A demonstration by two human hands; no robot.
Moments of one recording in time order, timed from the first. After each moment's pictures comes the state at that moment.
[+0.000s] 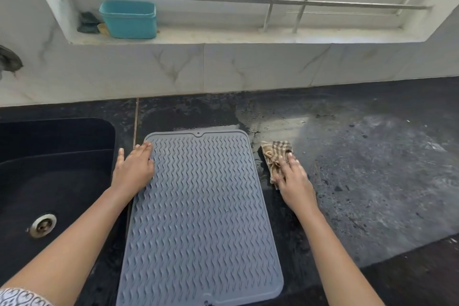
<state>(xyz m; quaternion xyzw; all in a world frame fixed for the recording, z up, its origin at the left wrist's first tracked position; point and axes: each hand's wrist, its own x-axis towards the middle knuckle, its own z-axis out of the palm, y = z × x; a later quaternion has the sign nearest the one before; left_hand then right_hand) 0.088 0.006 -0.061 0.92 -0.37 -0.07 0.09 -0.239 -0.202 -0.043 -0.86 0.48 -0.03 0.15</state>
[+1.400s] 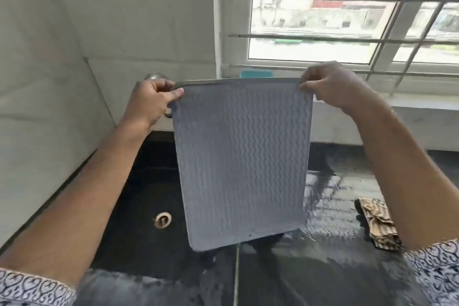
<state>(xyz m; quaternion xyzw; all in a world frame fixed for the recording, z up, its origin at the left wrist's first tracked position) 0.150 0.173 0.219 0.77 -0.24 0.03 0.59 -0.041 -0.093 0.272 -0.92 0.22 -0.21 0.27</state>
